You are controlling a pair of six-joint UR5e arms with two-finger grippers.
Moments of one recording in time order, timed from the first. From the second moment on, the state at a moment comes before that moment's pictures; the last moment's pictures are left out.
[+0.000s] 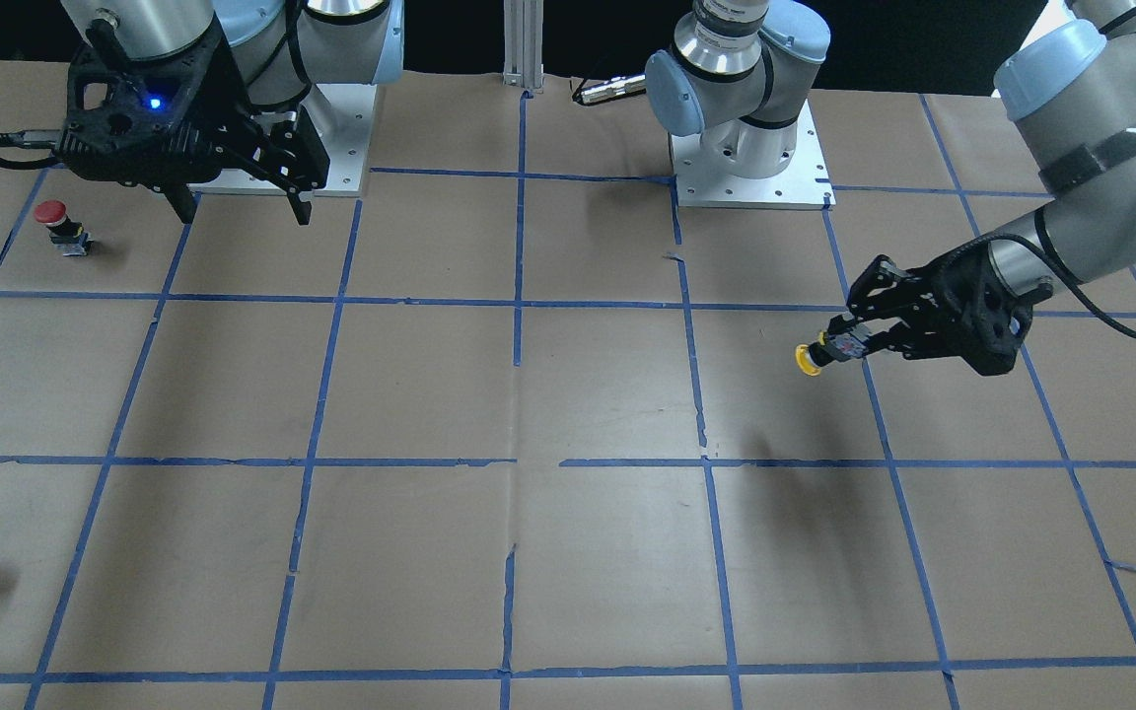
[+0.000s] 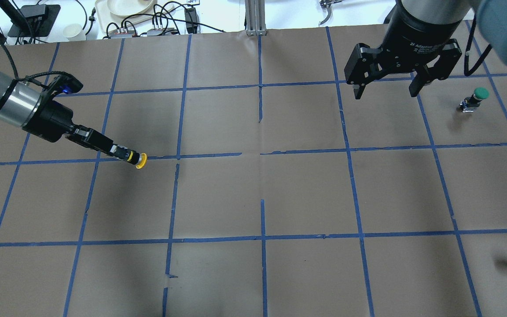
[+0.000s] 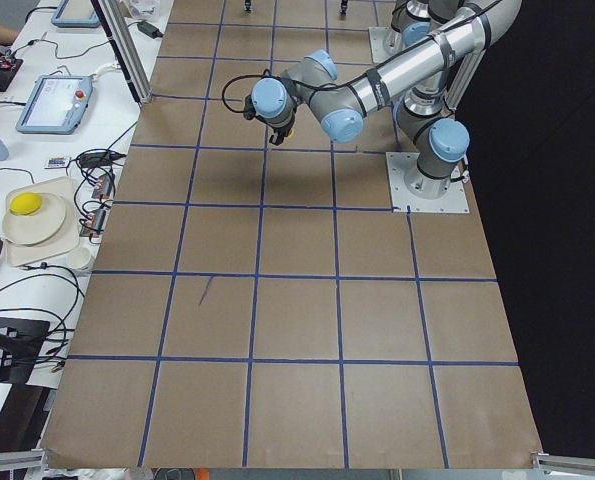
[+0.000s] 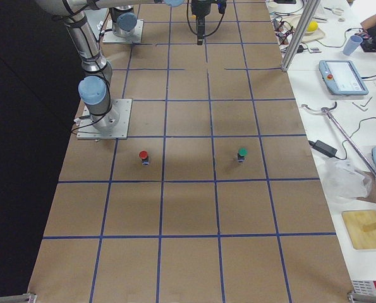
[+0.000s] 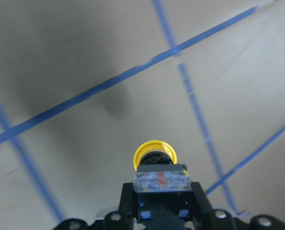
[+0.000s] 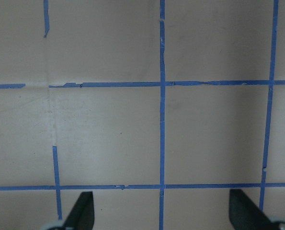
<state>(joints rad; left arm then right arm) -1.15 -1.65 -1.84 -1.68 1.03 0.97 1.60 -1.58 1.49 -1.49 -1.56 0.05</state>
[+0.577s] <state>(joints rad) -1.25 -1.60 -1.85 -2.02 0.57 0.97 1.34 -1.60 1.50 -1.39 -1.19 0.03</state>
